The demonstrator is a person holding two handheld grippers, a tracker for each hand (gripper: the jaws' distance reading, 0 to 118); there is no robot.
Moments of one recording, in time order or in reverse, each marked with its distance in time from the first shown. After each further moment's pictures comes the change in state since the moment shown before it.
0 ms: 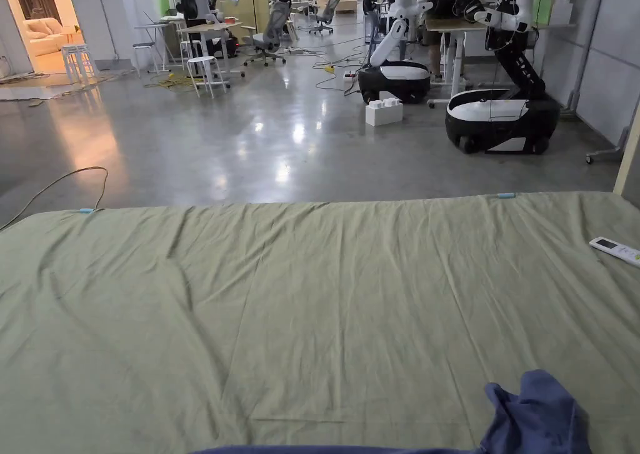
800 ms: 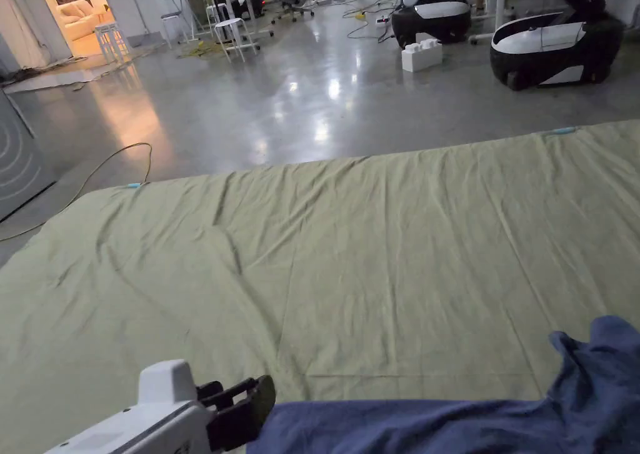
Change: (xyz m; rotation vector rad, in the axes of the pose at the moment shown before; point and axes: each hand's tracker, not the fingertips) left arm -0.073 -0.082 -0.237 -0.561 -0.051 0.214; right arm 0.013 -0.030 -0.009 -0.129 -0.012 -0.064
